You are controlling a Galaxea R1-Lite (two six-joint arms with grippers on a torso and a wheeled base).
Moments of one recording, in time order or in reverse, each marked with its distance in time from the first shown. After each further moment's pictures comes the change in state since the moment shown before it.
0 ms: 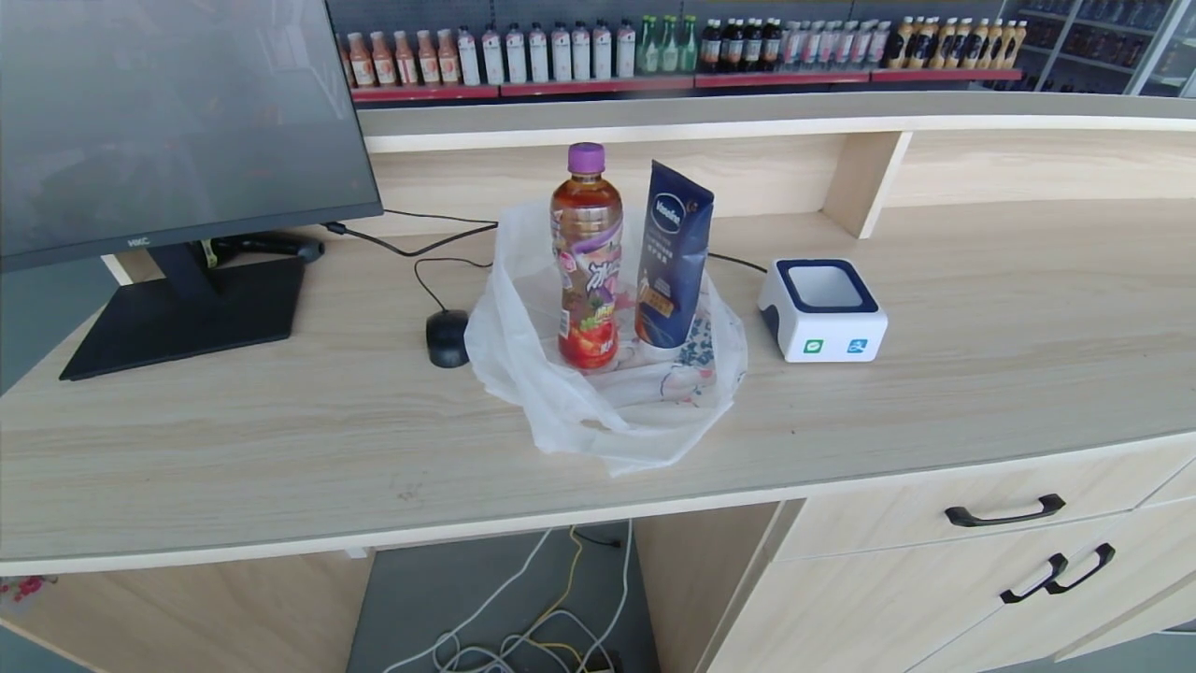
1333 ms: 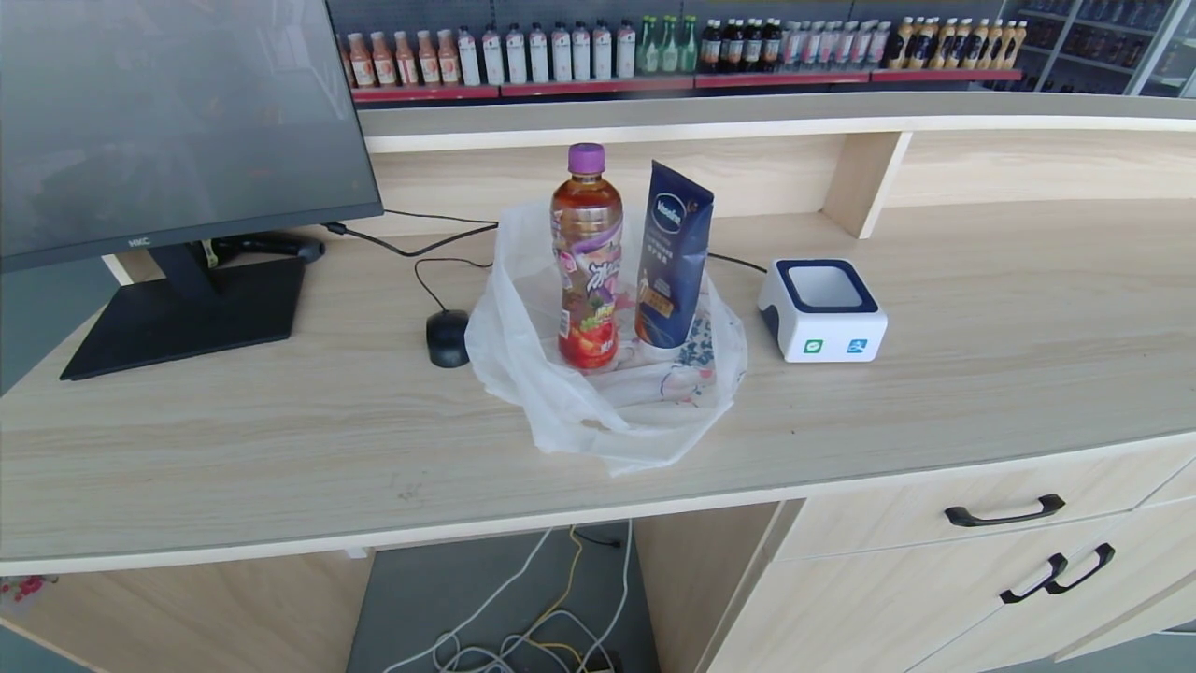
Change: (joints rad) left arm 0.000 0.000 0.000 0.000 0.000 0.000; right arm -0.154 -0.146 0.027 0.004 0.173 0.072
